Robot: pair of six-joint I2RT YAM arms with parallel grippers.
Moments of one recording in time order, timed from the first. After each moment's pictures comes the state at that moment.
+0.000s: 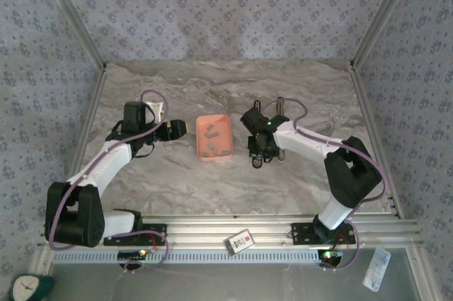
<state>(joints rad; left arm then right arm) -0.16 1.27 0.75 -0.24 0.52 -0.32 0.68 1.64 1.11 -0.80 0.10 0.72</state>
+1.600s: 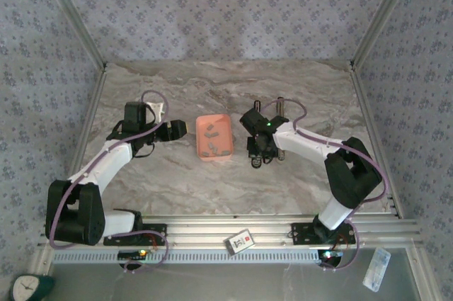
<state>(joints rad) -0.16 1.28 0.75 -0.24 0.52 -0.32 0.69 1.64 1.10 -0.79 0.09 0.72</state>
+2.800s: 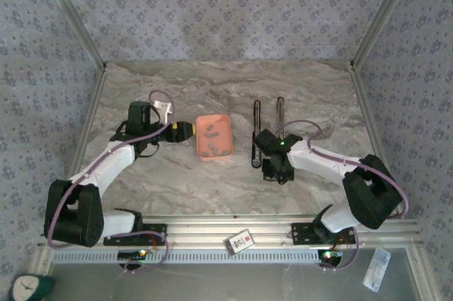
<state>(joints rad) -0.21 1.27 0.74 -0.16 0.65 -0.29 0.70 1.44 0.81 -0.87 0.02 0.80</state>
